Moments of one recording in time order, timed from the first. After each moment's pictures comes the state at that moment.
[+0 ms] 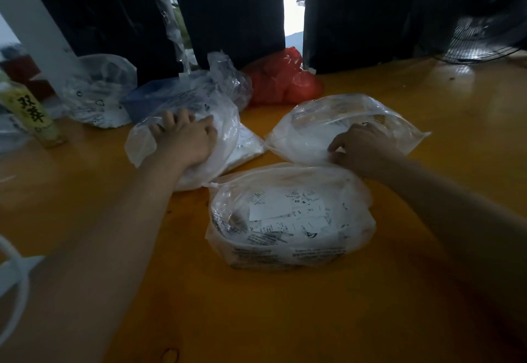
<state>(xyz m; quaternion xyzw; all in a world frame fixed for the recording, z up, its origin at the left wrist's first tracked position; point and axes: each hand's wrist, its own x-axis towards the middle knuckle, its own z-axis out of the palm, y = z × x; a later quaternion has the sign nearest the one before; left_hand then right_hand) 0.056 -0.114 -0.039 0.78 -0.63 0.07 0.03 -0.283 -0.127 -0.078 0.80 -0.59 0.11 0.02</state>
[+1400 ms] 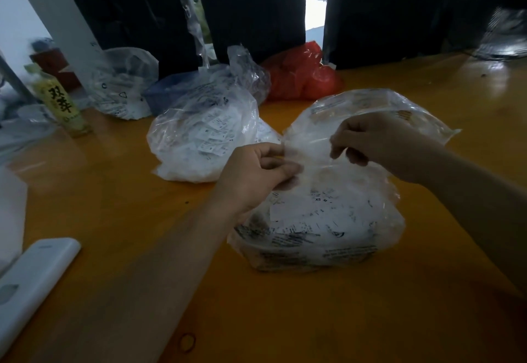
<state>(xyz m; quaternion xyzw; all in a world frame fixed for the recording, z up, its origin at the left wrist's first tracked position) -0.032 -0.015 -0.064 0.51 -0.53 -0.46 0.49 -0.261 -0.078 -0.041 0.73 -0.47 0.32 -0.38</state>
